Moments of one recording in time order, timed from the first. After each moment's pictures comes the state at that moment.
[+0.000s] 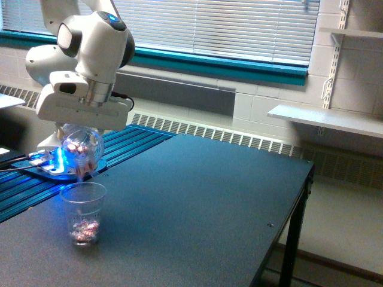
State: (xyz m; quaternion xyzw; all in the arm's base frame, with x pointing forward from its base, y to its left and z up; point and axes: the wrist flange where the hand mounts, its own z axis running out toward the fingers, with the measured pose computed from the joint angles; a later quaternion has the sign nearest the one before) arm 0.260 -0.217 0.308 0.76 -0.64 -0.07 0.13
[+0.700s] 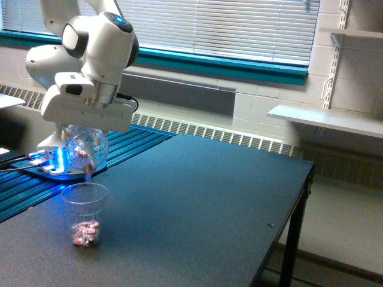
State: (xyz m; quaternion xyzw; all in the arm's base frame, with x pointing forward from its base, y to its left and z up) arm 0.270 -0.215 0.305 0.76 -0.63 -0.08 0.14
